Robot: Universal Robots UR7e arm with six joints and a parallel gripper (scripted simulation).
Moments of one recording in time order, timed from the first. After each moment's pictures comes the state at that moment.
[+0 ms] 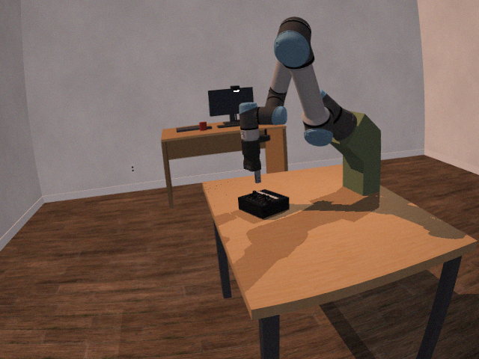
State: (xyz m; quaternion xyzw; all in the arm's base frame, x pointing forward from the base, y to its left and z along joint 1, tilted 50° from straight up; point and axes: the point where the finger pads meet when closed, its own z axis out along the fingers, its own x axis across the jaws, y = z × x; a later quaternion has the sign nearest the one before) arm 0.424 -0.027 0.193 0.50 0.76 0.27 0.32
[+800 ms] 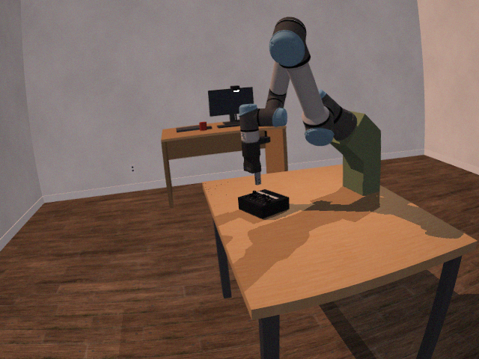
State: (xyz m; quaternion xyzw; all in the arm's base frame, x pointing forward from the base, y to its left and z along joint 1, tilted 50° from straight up) arm 0.430 -0.026 0.188 0.50 0.76 0.27 0.32
